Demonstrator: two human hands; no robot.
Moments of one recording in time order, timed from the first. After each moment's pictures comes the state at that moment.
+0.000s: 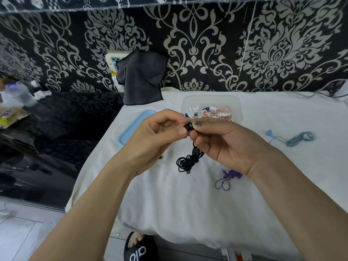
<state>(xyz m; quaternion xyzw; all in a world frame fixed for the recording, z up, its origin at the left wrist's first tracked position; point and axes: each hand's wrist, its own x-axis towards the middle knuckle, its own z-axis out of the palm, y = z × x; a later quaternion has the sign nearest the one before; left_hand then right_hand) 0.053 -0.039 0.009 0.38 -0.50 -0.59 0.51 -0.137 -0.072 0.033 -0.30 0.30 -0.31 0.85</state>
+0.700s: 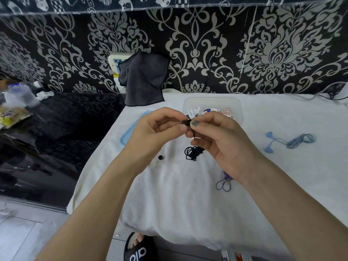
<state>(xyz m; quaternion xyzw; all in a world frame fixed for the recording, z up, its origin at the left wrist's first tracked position) 0.051 -0.038 0.014 0.45 -0.54 -0.48 0.53 -0.126 -0.064 0.021 -0.43 0.35 -0.42 0.72</state>
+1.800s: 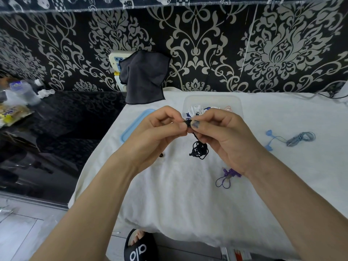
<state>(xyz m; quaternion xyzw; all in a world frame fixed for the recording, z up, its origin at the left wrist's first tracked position) 0.049 -0.034 0.022 0.42 -0.47 -0.59 0.51 -0.134 -0.069 0.014 -0.50 0.30 -0.42 0.70</state>
